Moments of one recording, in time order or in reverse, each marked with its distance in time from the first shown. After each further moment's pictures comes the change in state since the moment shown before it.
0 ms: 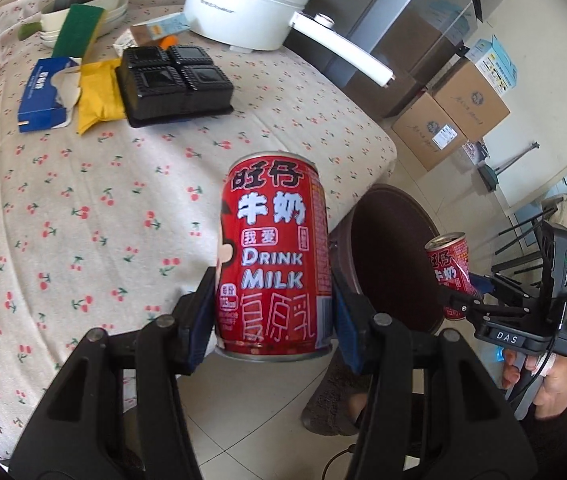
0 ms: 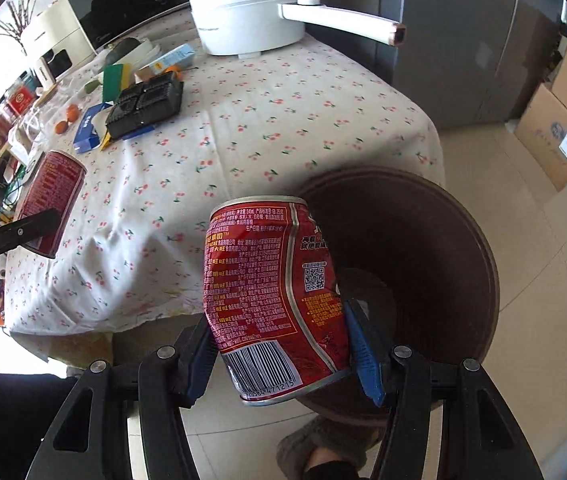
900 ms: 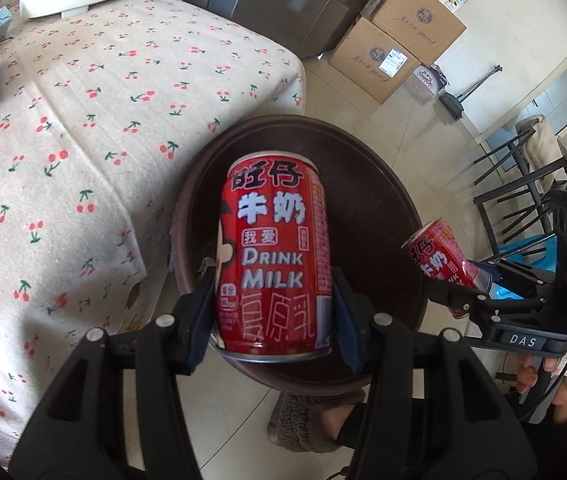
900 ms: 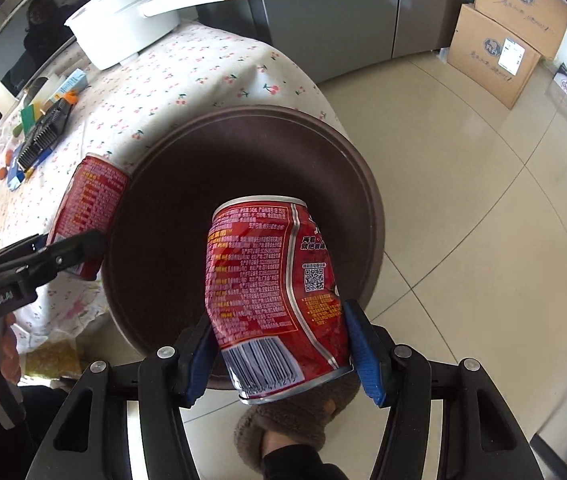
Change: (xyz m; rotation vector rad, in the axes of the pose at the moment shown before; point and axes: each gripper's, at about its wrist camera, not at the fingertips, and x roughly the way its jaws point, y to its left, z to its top) left arm 0.118 -0.120 -0.003 0.198 0.140 -0.104; right arm 0.008 -0.120 -0.046 0.212 0.060 -0.071
